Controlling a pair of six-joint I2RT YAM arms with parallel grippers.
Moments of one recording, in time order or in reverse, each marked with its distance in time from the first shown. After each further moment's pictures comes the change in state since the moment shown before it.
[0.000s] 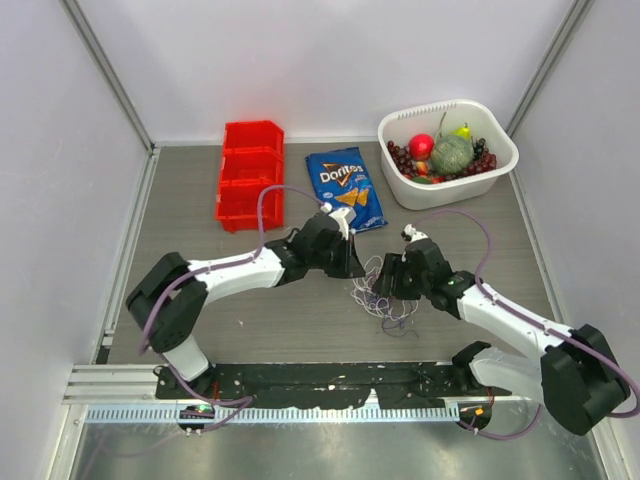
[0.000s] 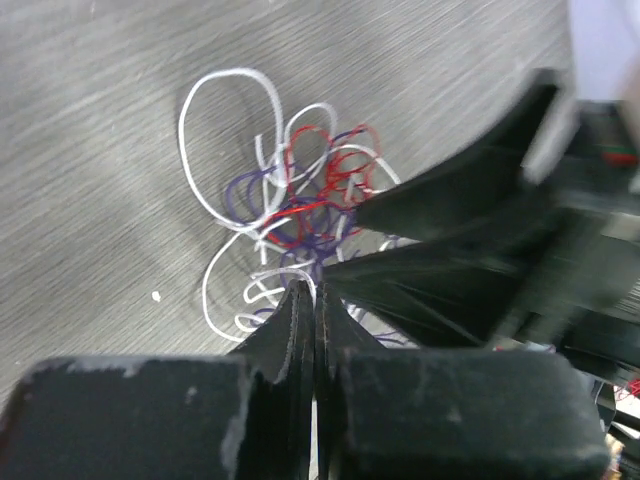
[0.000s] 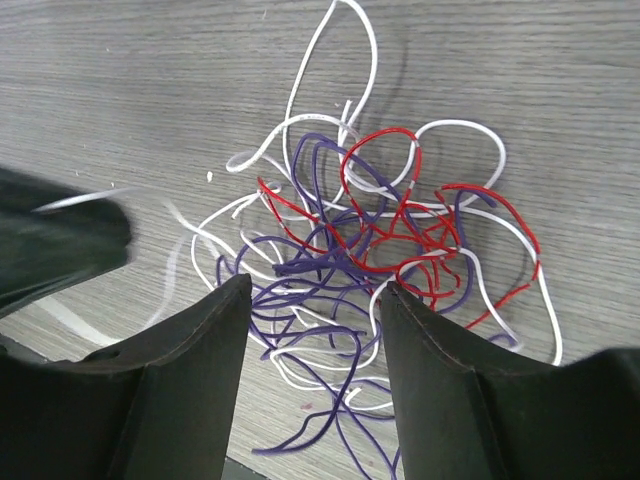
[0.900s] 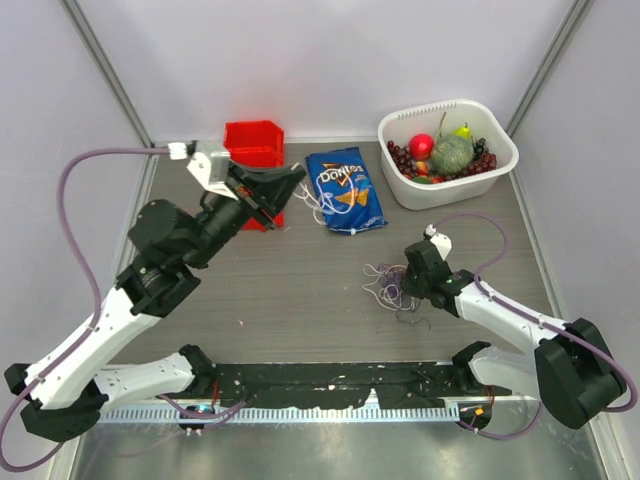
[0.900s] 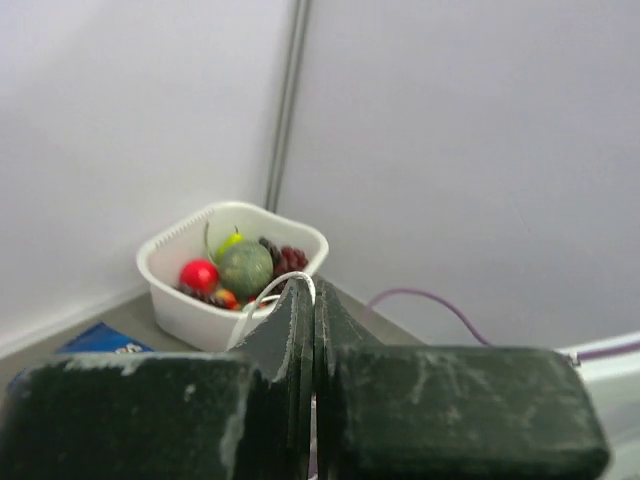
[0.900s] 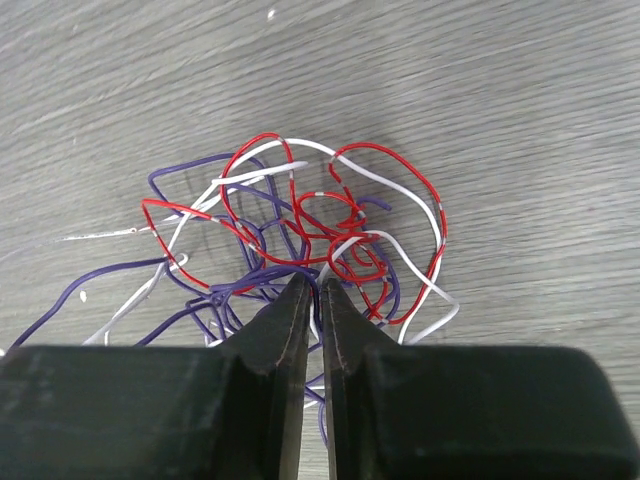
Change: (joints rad) left arm 0.000 -0.745 0.227 0.014 -0.212 0.507; right arm -0.018 0.076 -0.007 -0.029 0.301 0.164
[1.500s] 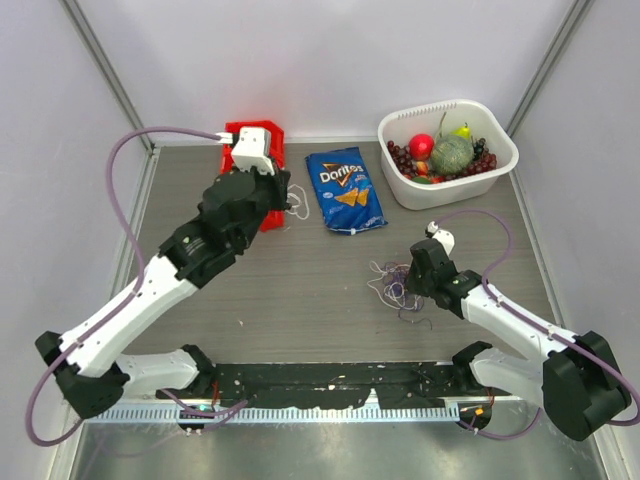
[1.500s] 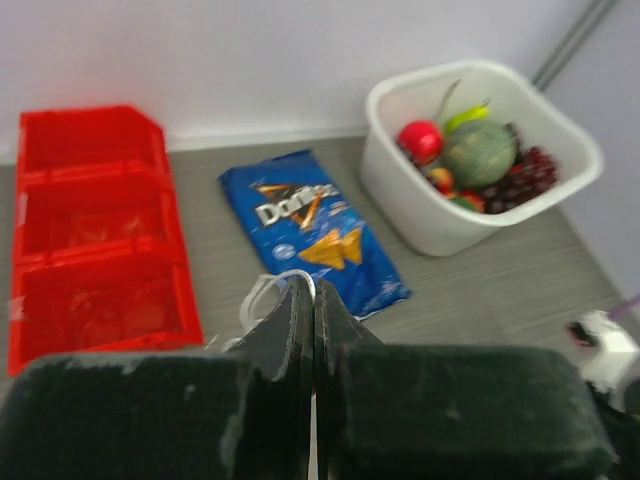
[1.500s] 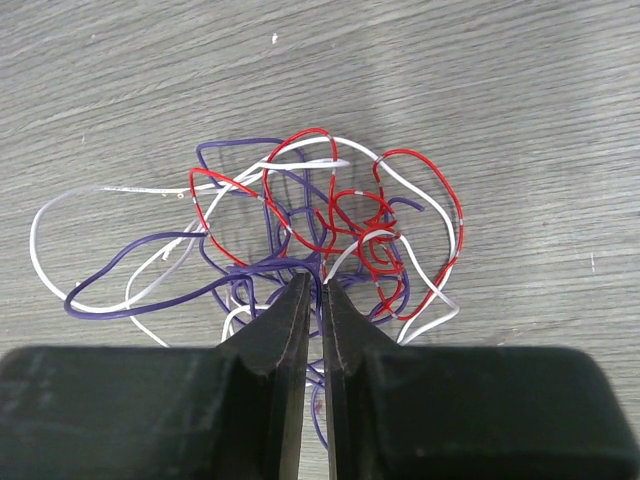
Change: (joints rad) left arm 0.034 0.168 0.091 -0.295 -0.512 -0.045; right arm -0.026 -0.072 0.011 -0.050 0.020 -0.085
